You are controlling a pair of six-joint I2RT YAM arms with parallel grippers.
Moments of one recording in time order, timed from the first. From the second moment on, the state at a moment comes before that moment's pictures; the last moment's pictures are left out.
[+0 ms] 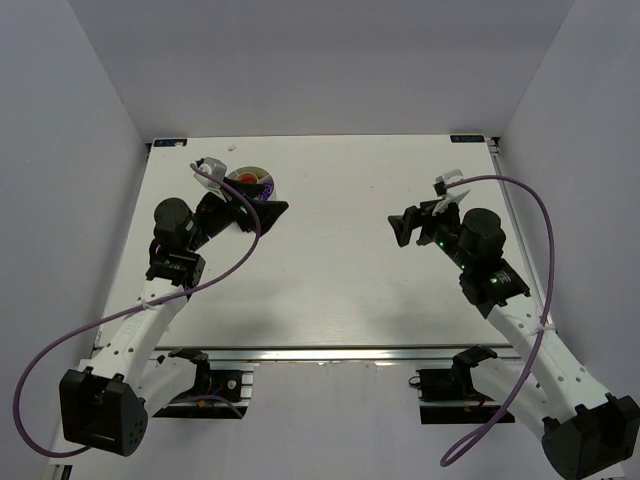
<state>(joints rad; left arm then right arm) -0.23 1.00 0.75 0.42 0.63 -0.39 0.40 0.85 0.72 -0.01 -0.18 0.02</state>
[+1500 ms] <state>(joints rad) -0.23 0.99 0.75 0.41 0.63 -0.37 0.22 0.84 0.67 0.04 -0.38 0.13</state>
